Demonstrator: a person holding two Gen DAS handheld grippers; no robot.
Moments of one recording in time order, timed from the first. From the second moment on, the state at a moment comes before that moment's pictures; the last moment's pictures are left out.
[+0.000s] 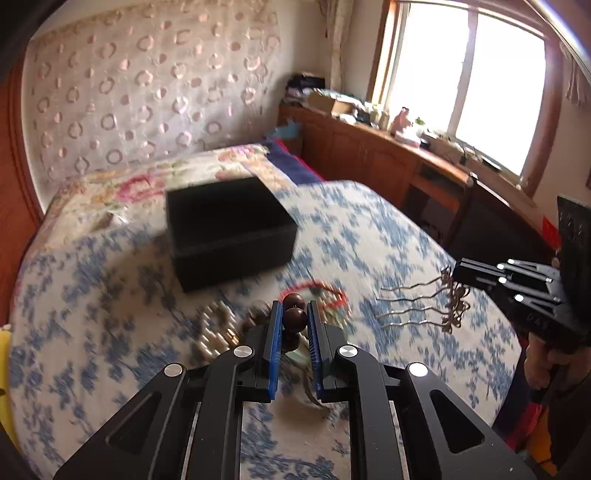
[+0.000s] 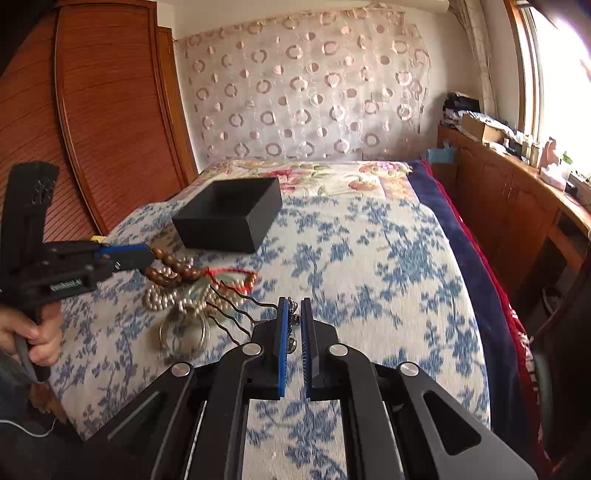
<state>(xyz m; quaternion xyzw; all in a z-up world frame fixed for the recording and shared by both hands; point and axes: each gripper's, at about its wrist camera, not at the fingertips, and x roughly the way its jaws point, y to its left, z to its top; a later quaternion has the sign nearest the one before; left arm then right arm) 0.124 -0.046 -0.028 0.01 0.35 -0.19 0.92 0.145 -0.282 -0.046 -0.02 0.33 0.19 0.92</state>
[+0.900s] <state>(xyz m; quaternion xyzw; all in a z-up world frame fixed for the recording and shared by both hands) 0.159 0.001 0.040 0.02 0.30 -0.12 0.95 0.269 -0.195 -0.013 -0.05 0.30 0.20 0.93</state>
